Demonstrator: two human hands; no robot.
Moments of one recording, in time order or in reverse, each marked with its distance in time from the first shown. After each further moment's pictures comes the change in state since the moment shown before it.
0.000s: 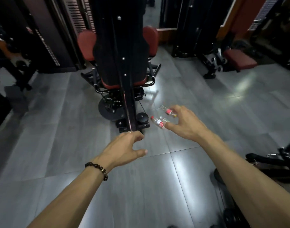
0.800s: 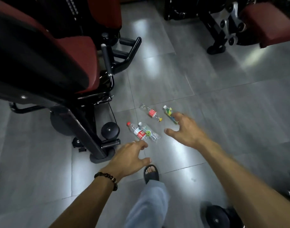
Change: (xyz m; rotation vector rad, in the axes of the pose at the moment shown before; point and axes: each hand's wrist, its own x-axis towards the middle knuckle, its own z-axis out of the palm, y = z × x) left_hand 0.562 0.044 0.161 -0.088 -0.273 -0.182; right_hand 0.416 0.399 -0.011 0.099 -0.240 0.229
